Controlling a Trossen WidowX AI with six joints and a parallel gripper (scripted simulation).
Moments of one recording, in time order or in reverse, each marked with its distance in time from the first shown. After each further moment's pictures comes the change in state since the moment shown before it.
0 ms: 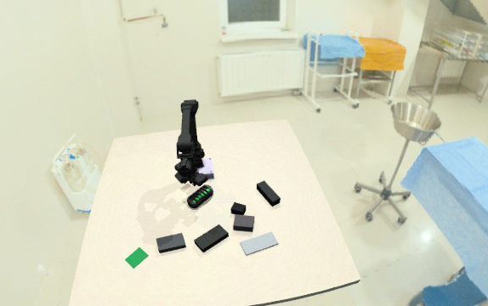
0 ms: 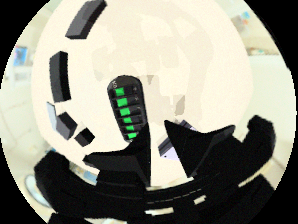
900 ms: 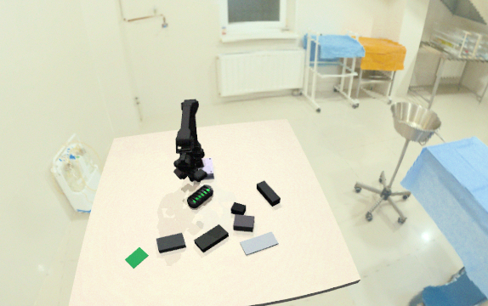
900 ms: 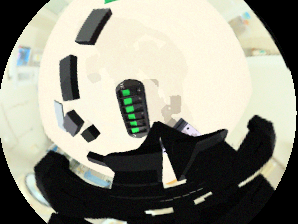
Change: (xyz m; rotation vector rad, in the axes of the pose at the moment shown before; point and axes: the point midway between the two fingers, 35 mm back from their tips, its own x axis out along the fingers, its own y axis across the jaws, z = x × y) arm -0.026 0.002 0.002 -0.001 -0.019 0.017
